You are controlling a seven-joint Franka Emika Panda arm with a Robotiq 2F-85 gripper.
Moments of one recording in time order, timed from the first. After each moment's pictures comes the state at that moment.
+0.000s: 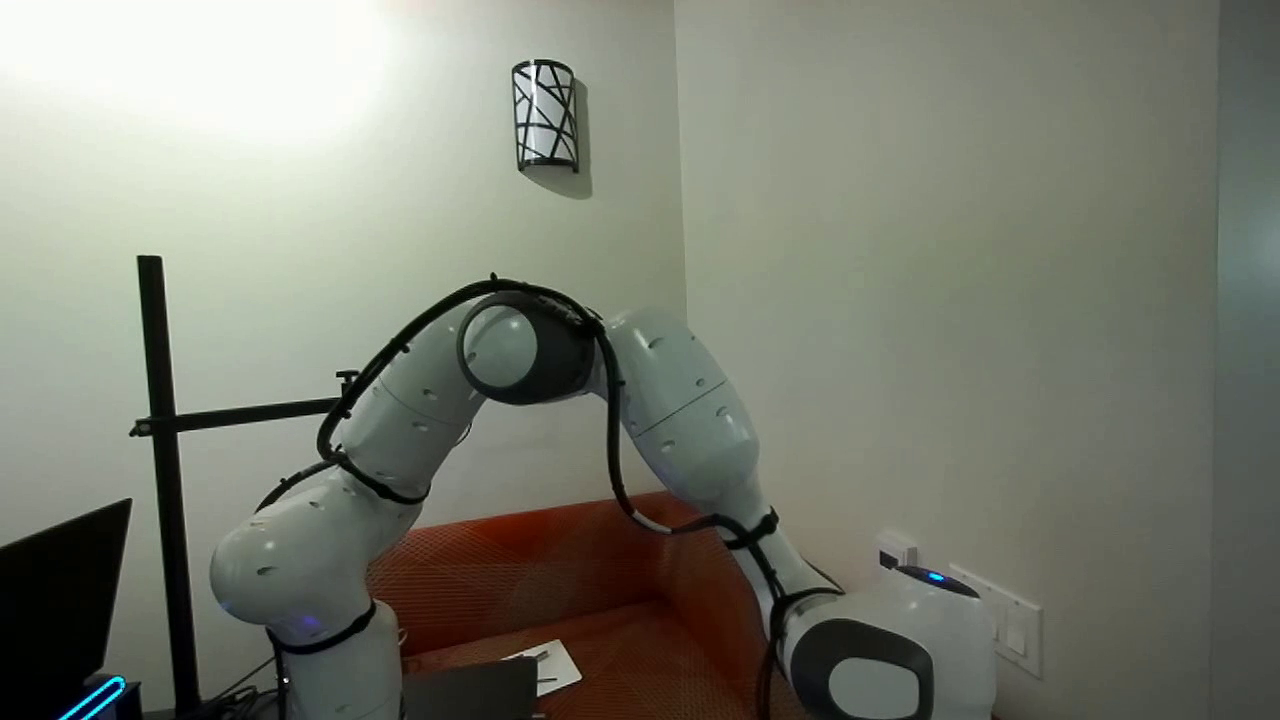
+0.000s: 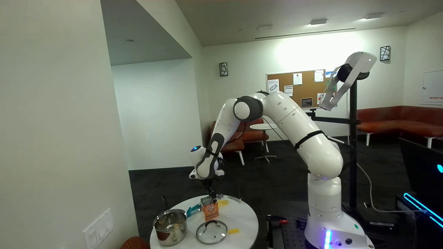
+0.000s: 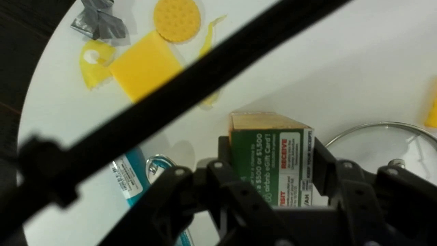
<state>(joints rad) -0.29 0.68 -0.16 -1.92 -0.23 2.53 -0.89</state>
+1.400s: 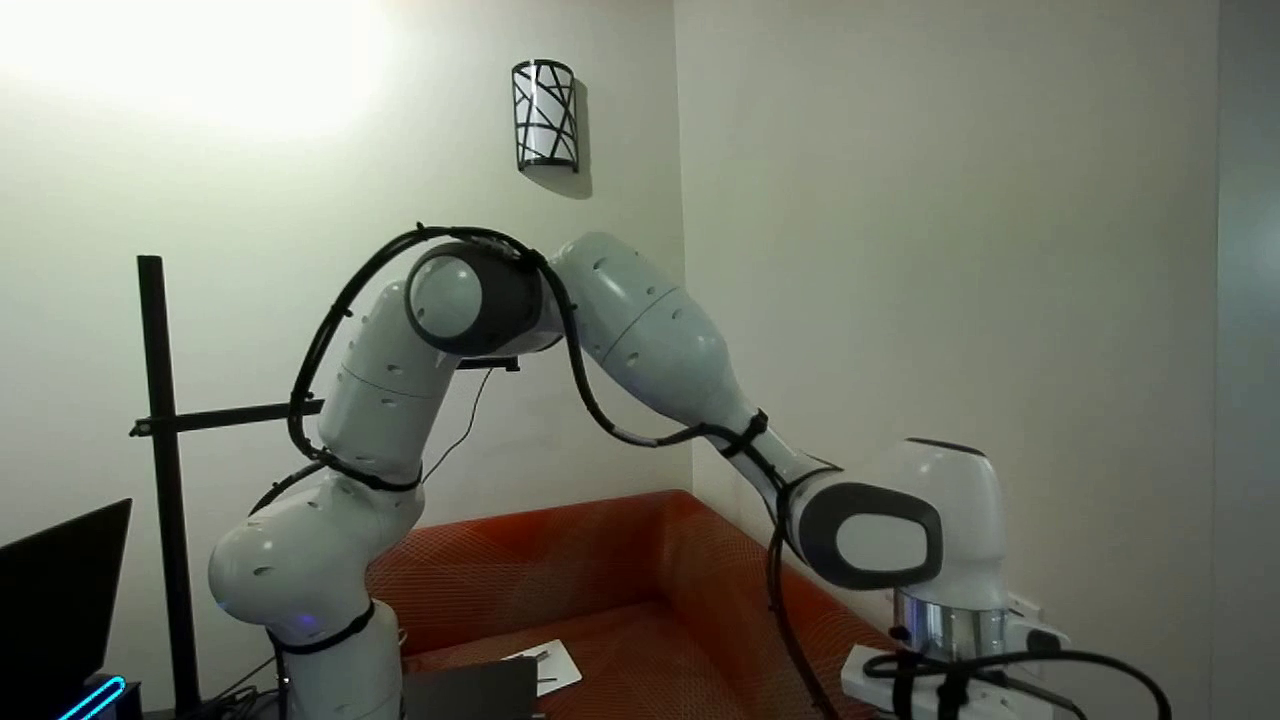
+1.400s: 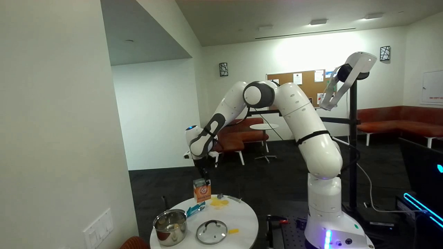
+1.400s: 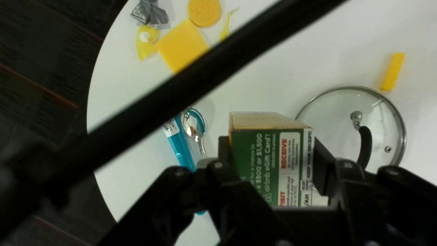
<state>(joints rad) -0.32 0.47 -0.10 -1.90 -0.21 2.34 -0.94</state>
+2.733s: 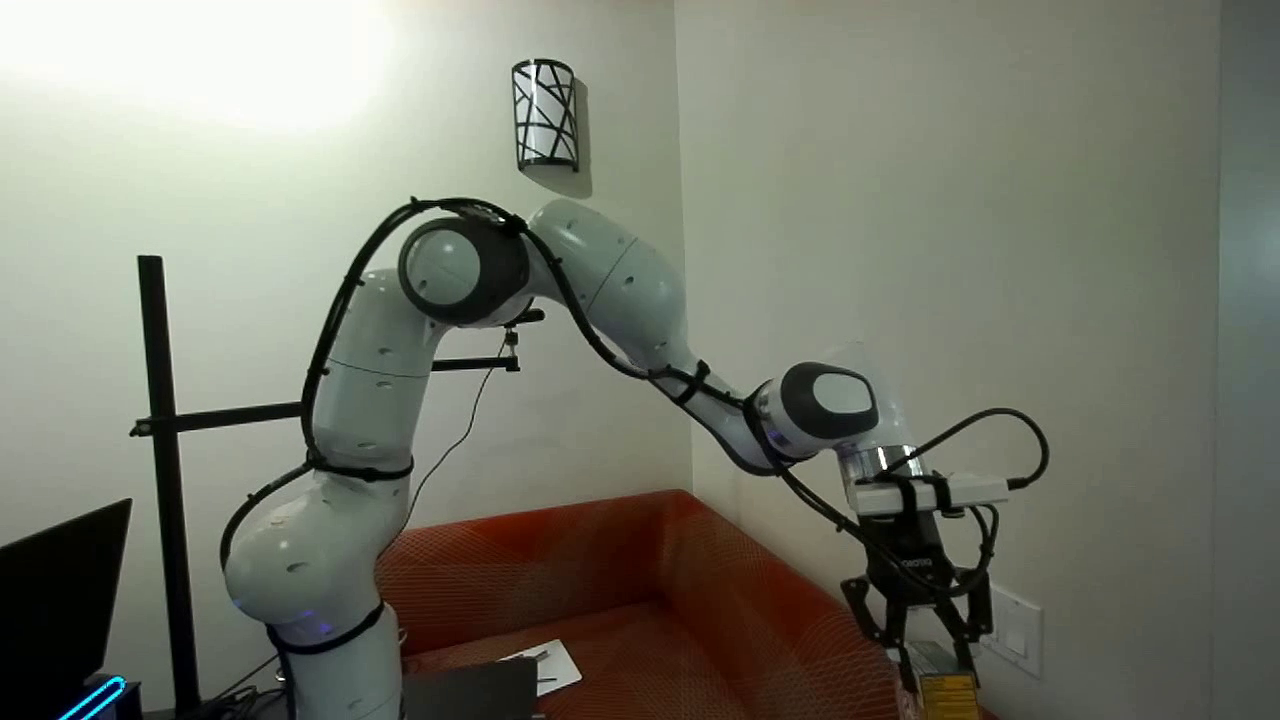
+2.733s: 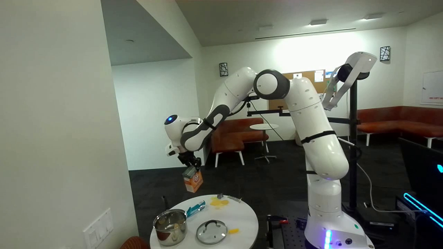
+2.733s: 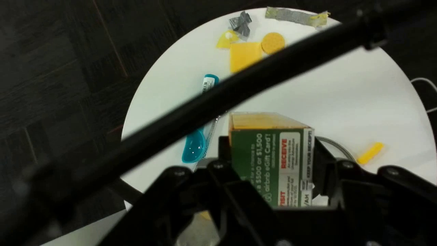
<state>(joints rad) -0.10 0.31 -0.09 -1.90 -0.60 2.18 -1.10</state>
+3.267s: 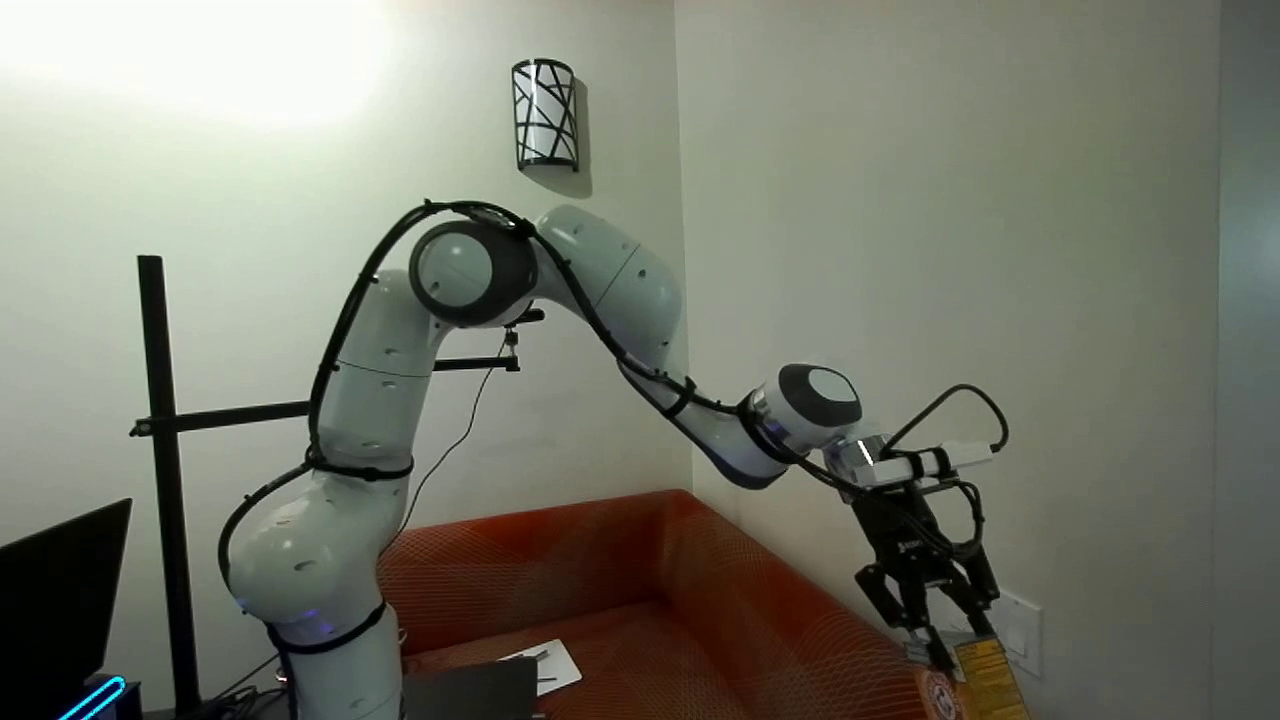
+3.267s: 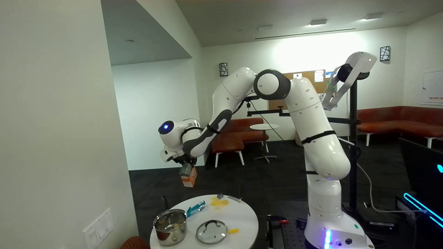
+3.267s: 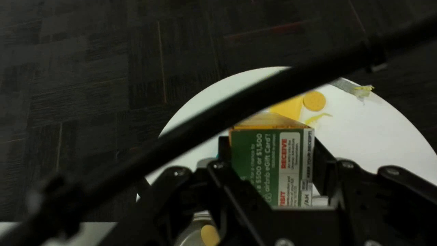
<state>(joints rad) -0.05 0.32 -0.07 -1.90 -0.91 2.20 -1.10</state>
